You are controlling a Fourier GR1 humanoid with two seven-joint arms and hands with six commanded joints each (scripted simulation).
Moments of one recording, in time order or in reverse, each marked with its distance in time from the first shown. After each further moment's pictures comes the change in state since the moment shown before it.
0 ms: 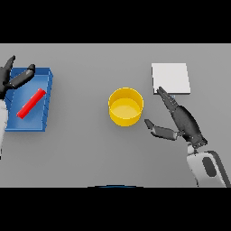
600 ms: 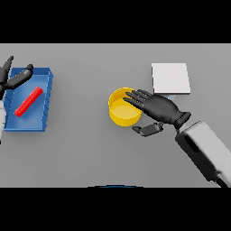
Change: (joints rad) left arm 0.007 0.009 0.013 -0.016 0.023 -0.026 0.015; right arm -0.366 -0.161 0.283 0.212 0.350 0.182 -0.118
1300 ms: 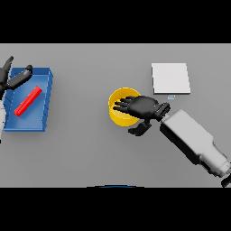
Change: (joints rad) left arm -0.008 0.005 -0.003 0.036 -0.017 -0.001 -0.033; right arm -0.219 0.071 0.171 0.277 0.103 0.147 -0.040
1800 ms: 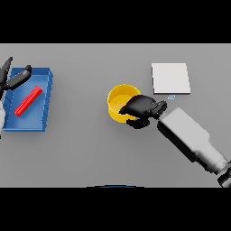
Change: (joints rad) left arm -0.002 0.006 0.002 0.016 -0.006 0.000 -0.011; right arm -0.033 0.024 0.009 0.059 0.004 0.007 -0.017
